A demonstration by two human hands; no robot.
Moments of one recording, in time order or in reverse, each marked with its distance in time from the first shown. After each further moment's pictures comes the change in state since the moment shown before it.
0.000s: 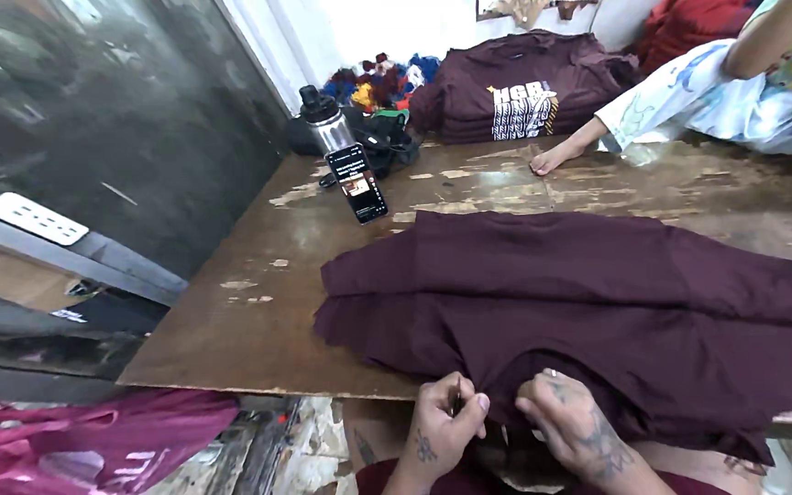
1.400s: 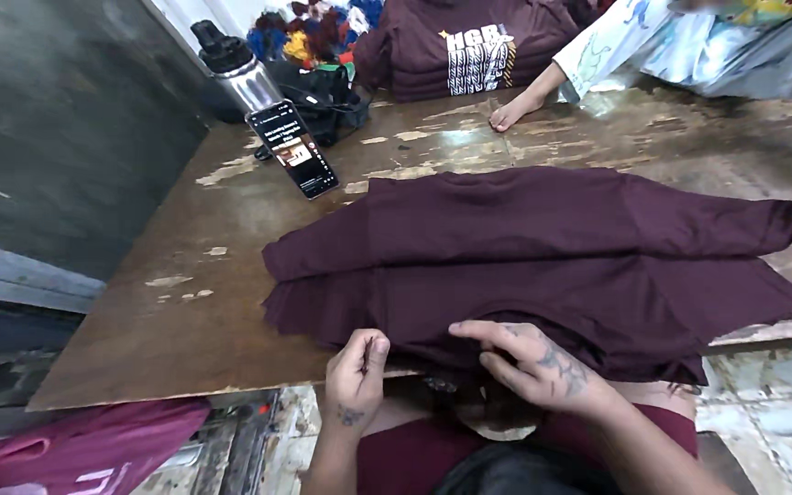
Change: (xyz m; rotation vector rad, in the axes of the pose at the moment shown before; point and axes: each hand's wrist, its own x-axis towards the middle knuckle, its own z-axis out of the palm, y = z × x) left_hand 0.024 0.018 -0.044 0.731 0.166 0.192; right_hand 0.040 0.000 -0.025 0.357 -0.232 0.105
